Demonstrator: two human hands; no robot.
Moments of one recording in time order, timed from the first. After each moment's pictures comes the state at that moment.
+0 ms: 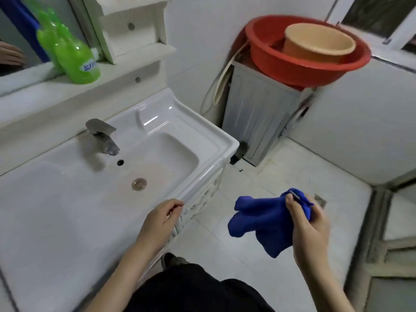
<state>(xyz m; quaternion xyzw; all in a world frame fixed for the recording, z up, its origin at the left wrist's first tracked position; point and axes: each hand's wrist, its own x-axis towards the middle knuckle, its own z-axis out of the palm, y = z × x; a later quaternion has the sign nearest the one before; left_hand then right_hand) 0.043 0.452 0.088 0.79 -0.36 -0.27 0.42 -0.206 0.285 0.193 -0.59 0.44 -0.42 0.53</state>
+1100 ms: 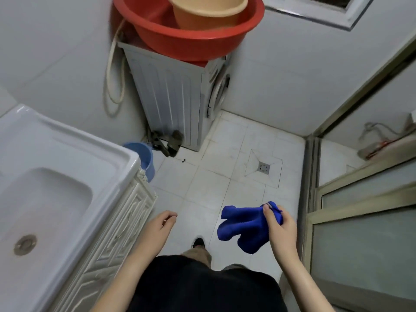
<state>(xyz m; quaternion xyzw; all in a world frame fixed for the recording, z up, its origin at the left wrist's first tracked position) -0.099 0.198 0.012 0.75 -0.38 -0.44 0.32 -0.388 0.102 0.098 -0.42 0.66 -0.38 0.49</state>
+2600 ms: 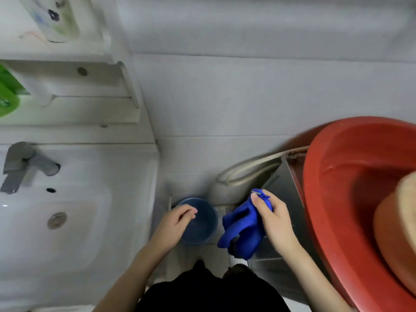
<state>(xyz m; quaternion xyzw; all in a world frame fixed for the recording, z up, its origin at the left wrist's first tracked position) 0.189 -0.134 0.079 0.83 -0.01 -0.15 0.54 0.166 -0.384 0.159 -0.74 0.09 -0.01 0.66</state>
